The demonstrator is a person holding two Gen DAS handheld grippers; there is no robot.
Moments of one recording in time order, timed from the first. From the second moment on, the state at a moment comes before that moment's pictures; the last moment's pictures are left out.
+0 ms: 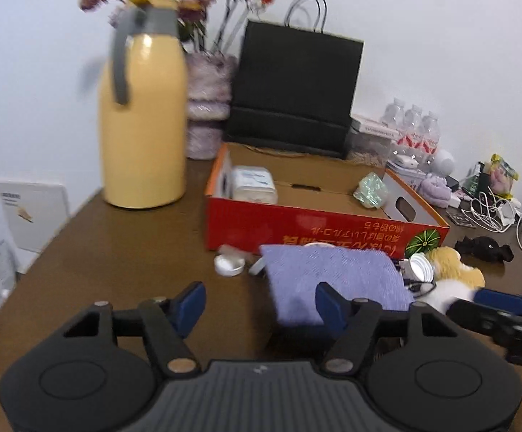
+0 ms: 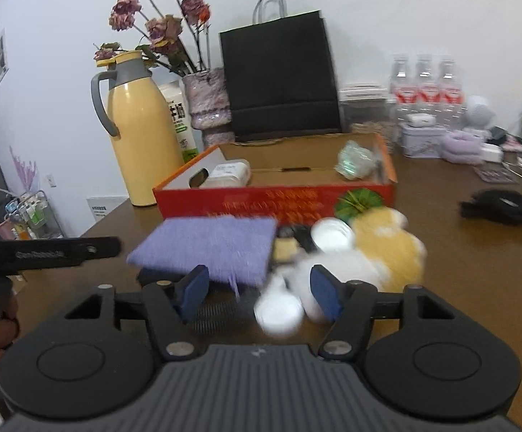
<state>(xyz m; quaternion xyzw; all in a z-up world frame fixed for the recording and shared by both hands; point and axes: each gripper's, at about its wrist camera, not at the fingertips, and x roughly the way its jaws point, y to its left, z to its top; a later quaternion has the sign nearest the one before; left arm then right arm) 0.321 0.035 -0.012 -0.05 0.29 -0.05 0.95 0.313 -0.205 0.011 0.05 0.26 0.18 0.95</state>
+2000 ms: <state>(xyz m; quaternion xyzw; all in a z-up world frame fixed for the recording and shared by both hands) 0.221 0.006 -0.062 -0.11 0.35 -0.06 0.93 0.230 -0.194 -0.021 0.06 0.28 0.14 0.95</state>
